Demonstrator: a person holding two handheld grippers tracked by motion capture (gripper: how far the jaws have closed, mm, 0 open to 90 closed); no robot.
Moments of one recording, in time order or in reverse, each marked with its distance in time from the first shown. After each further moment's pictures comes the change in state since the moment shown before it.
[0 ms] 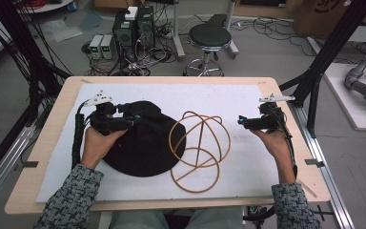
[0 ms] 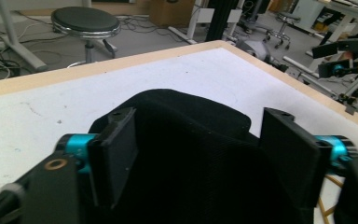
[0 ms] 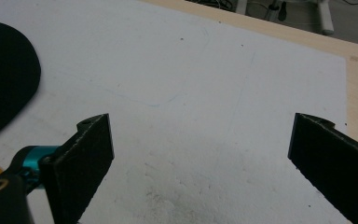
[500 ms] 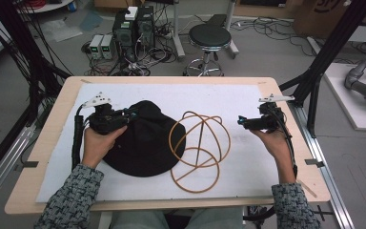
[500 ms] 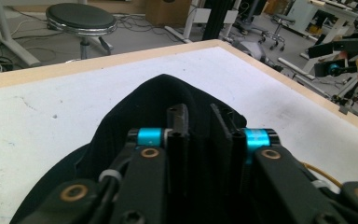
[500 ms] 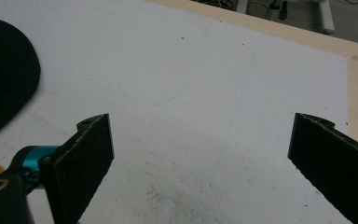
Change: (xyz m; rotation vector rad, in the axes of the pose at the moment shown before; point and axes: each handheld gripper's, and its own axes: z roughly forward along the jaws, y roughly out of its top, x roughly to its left) left arm 0.006 -0.005 -0.003 -0.008 -0.013 -0.022; right arm 0.001 0.000 0.000 0.006 -0.001 0.003
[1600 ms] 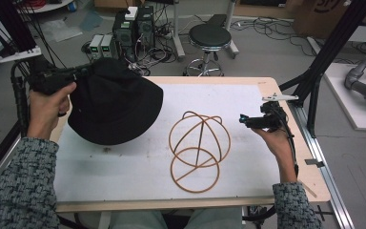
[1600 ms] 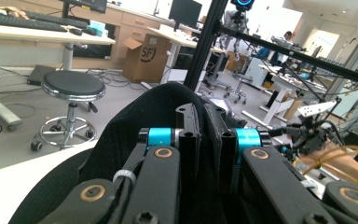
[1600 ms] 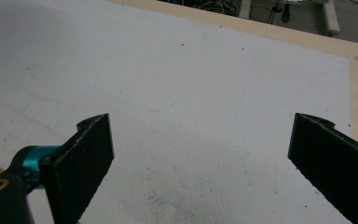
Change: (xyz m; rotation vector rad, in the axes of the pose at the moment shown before) left arm 0.078 0.105 -0.087 -0.217 -0.145 -0.046; right arm -0.007 0.000 -0.002 -0.025 0.027 0.032
